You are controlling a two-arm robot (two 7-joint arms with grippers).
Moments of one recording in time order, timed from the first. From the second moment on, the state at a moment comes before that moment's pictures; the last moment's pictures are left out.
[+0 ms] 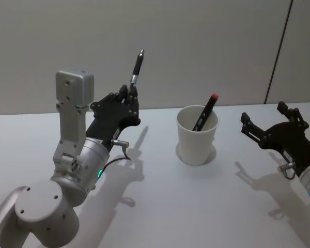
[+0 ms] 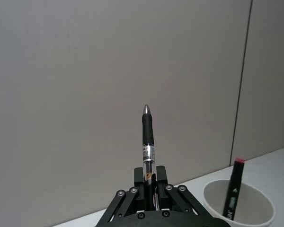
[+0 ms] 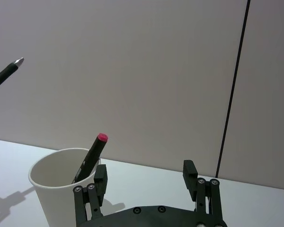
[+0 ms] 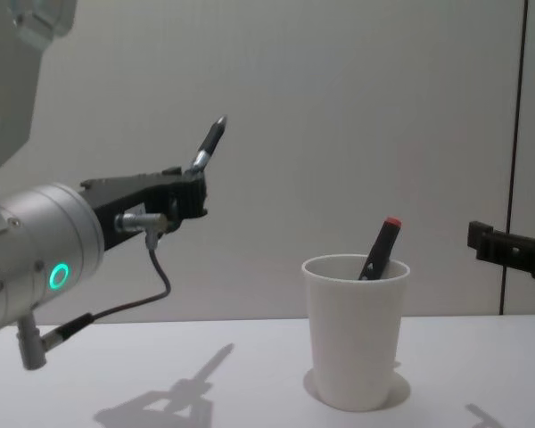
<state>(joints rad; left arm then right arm) -0.12 0.28 0.33 -1.76 -0.34 0.10 0.05 -0.01 0.34 -0.23 -1.77 0.29 0.03 0.07</state>
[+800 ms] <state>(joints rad) -0.16 0.29 0.33 -1.72 -0.42 0.02 -0.32 -0.01 0.34 -0.23 -1.77 0.29 0.03 0.07</state>
